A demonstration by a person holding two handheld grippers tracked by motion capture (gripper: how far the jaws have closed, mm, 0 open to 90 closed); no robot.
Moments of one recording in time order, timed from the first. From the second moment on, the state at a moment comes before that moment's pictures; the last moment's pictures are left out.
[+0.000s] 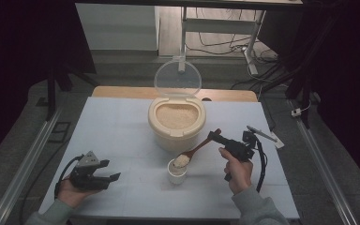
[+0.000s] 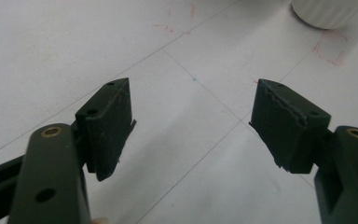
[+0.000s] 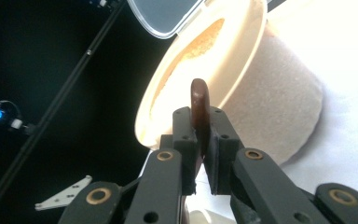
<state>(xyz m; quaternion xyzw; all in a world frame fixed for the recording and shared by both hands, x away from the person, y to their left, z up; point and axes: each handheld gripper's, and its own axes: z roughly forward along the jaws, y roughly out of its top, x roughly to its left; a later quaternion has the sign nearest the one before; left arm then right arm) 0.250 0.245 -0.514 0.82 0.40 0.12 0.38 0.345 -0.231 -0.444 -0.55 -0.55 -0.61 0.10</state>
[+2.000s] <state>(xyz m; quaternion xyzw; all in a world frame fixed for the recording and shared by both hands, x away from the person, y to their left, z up) 0.250 0.244 -0.515 0.82 0.40 0.13 0.38 0.318 -0.249 -0.412 -0.38 -0.73 -0.57 -0.01</state>
